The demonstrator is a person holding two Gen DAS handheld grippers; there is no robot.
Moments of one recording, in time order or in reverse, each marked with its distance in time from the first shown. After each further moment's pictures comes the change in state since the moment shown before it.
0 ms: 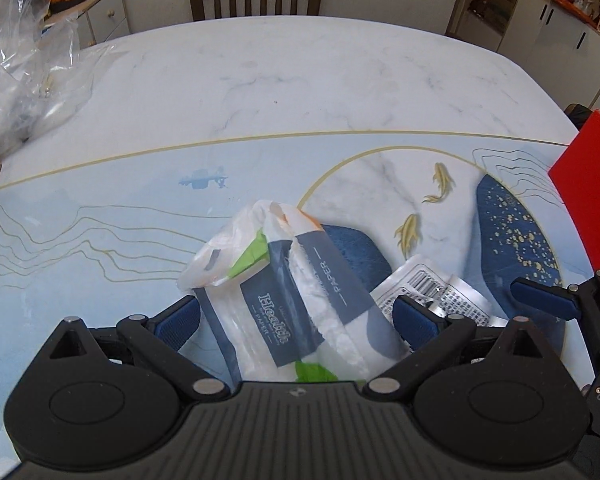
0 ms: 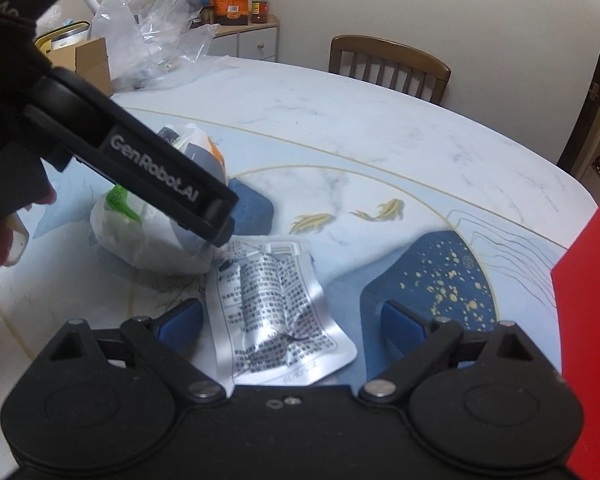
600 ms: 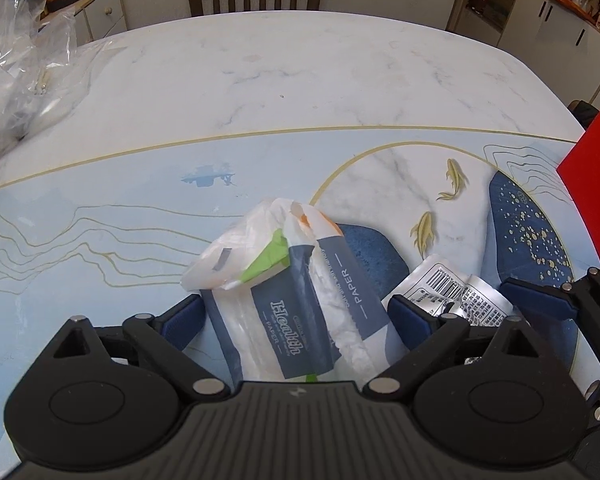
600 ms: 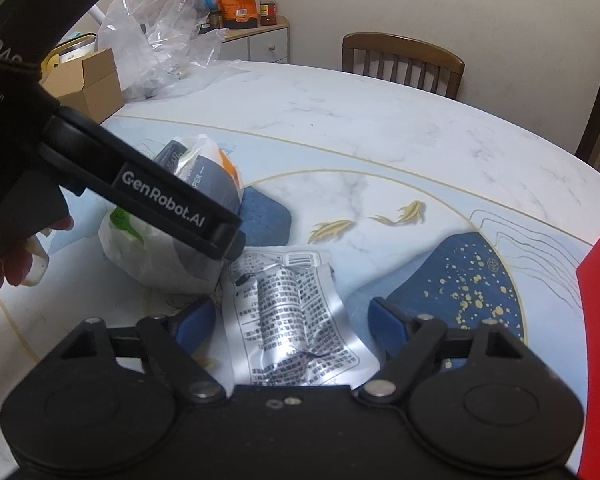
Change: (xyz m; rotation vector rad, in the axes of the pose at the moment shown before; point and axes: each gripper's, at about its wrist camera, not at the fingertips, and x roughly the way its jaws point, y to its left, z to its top) left arm 0.009 0.008 0.000 0.010 0.000 -0.011; right arm 0.006 -0.003 0.006 0.032 -0.001 0.071
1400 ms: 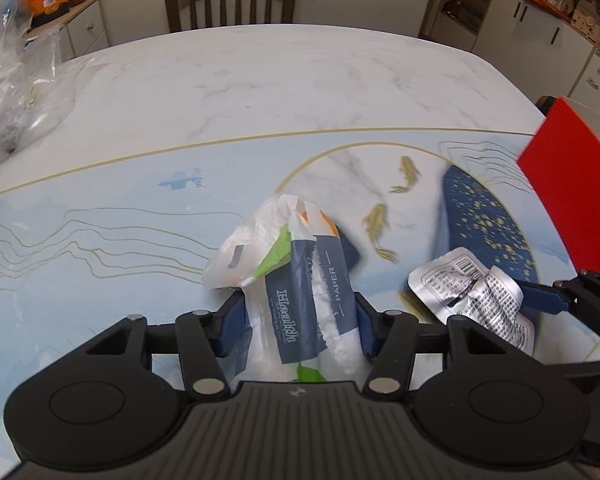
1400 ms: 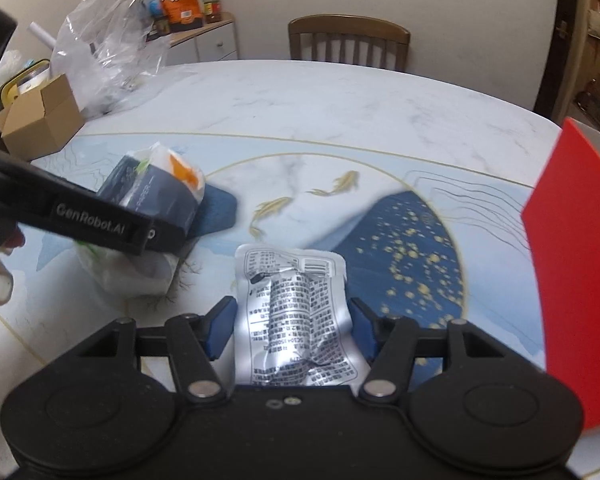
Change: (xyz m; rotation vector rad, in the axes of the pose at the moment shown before) left arm -0.026 -0.019 -0.015 0.044 -0.035 -0.051; right arm -0.033 -0.026 -0.011 0.153 0.043 -0.079
